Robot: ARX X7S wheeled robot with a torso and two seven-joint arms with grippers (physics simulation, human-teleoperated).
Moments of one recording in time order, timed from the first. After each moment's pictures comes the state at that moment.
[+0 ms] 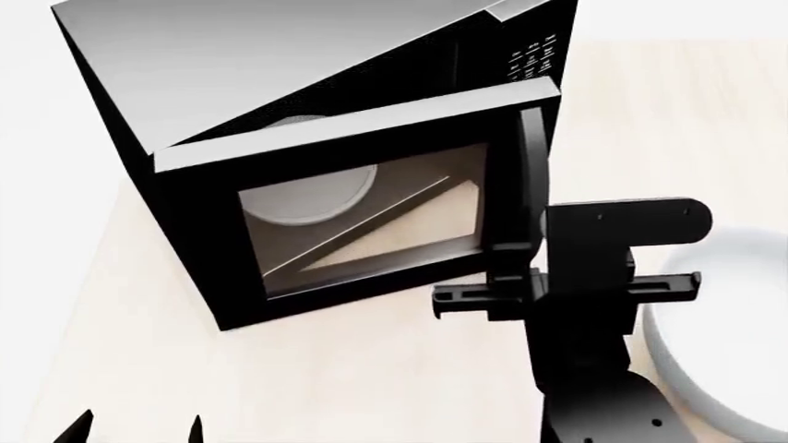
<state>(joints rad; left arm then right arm) -0.04 -0.25 0.31 -0.01 -0.24 0.06 -0.27 0.63 0.32 -0.25 -0.11 0.42 0.65 0.26</state>
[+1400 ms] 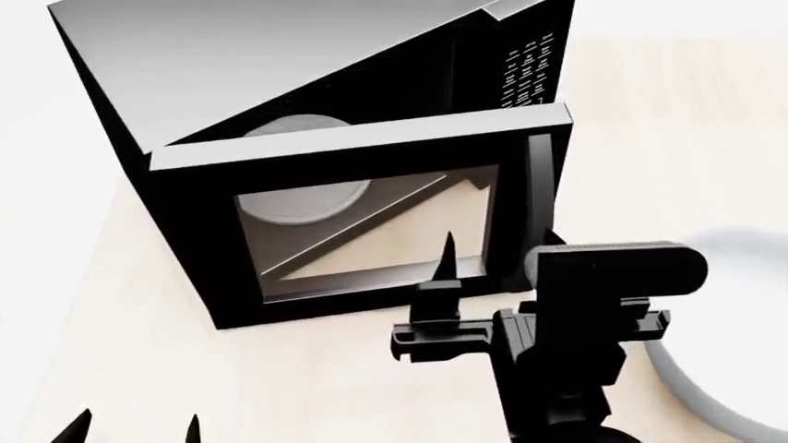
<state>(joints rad) -0.05 -0.27 0.33 -0.01 -0.26 0.08 -0.30 0.49 0.33 -0.23 -0.32 0.57 0.63 0.29</state>
